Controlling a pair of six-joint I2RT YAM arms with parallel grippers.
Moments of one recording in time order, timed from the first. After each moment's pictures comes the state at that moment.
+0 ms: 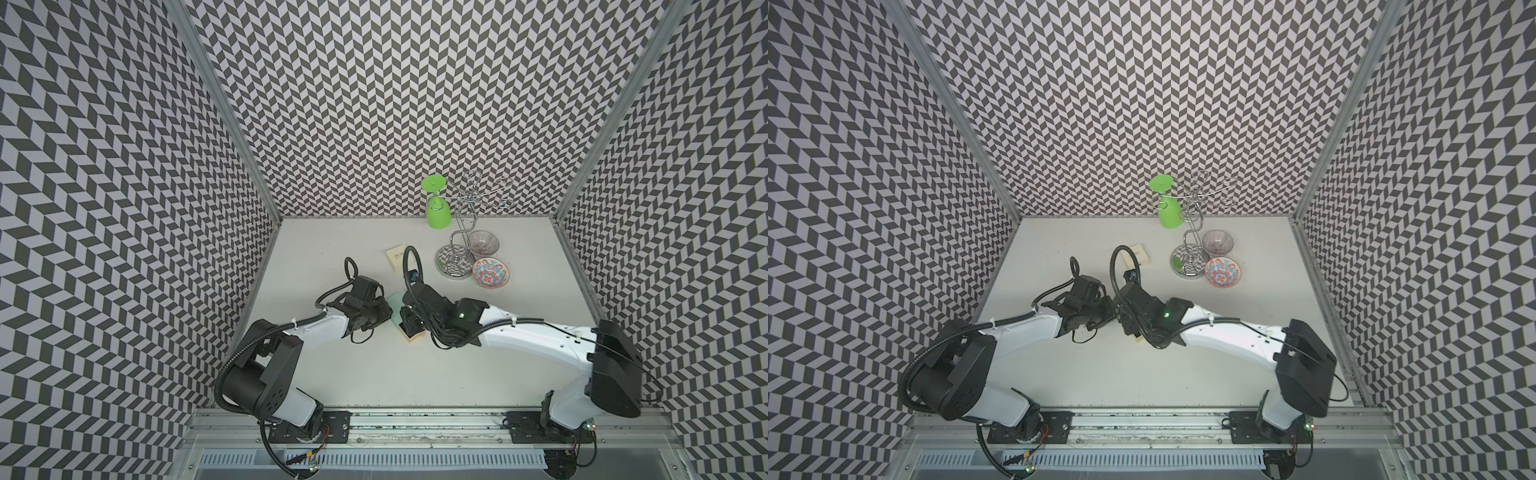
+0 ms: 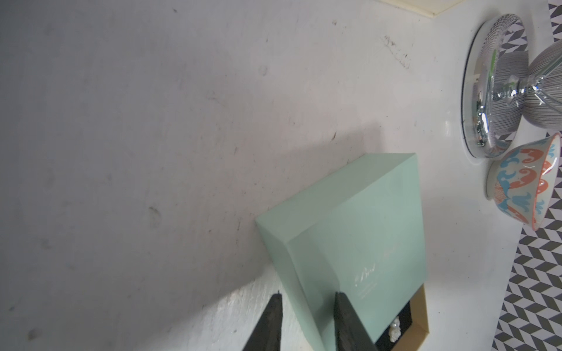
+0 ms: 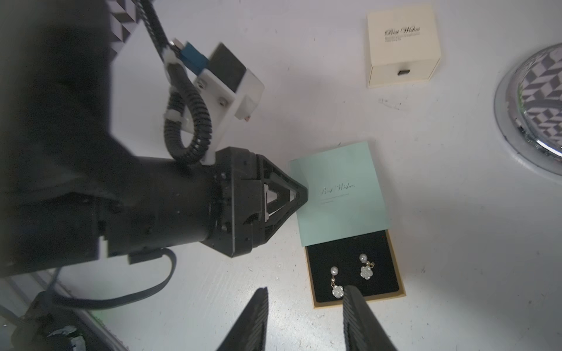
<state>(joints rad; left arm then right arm) -0.48 1.50 0.69 -0.11 0.17 -0.89 1.06 1.66 1.26 -0.52 0.26 0.61</state>
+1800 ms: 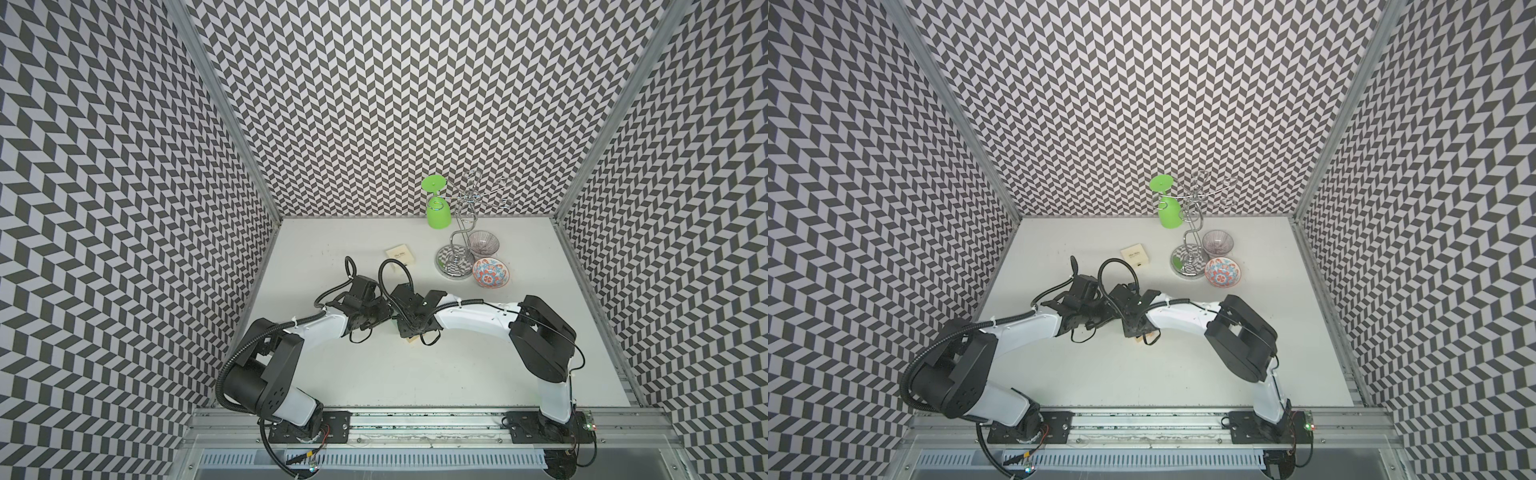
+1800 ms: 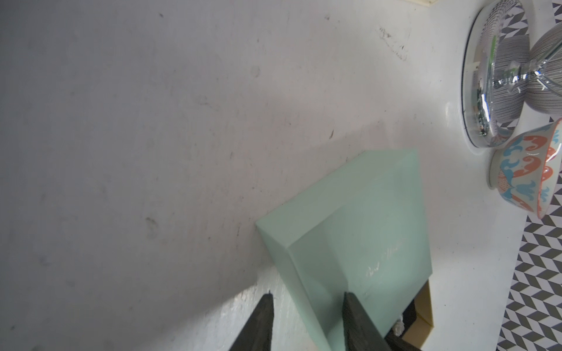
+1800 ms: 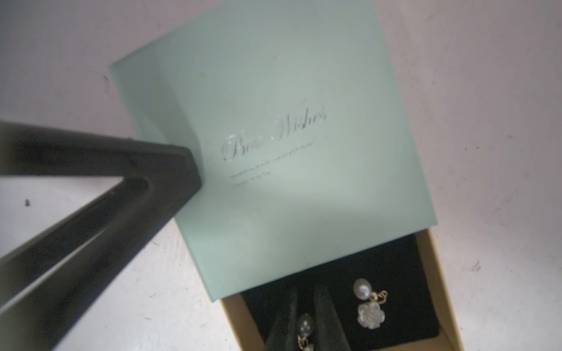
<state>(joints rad) -0.47 1.51 0.69 -0.10 0.20 -0.84 0.98 1.97 1.38 -0.65 0.16 0.72</state>
